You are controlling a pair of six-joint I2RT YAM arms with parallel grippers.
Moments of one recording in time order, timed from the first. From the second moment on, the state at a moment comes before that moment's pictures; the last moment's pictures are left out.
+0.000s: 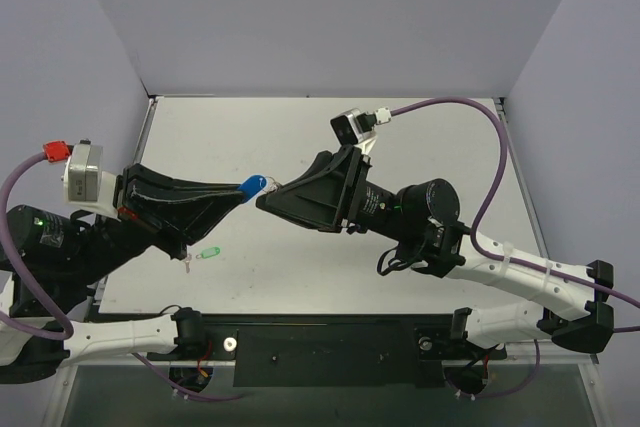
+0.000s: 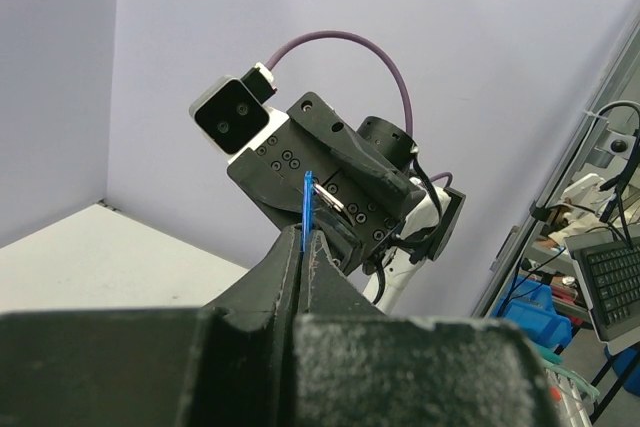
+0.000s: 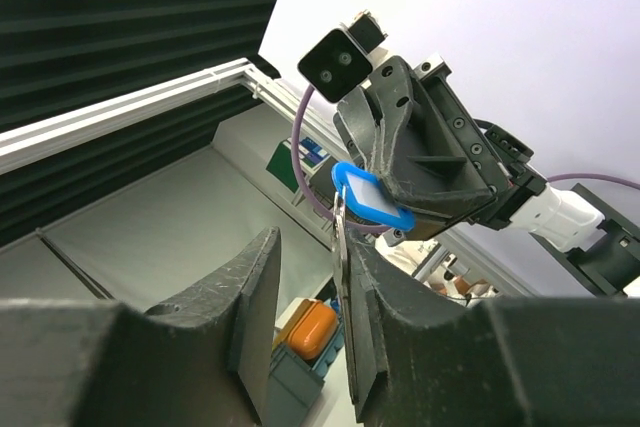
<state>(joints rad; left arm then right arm) -1.28 0.73 1.45 -0.29 -0.12 -0.29 1.23 1.22 1.25 0.61 -0.20 1.34</state>
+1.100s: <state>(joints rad) -1.28 0.69 1.44 -0.32 -0.14 -0.29 1.23 1.18 1.24 0.54 -0.13 1.30</state>
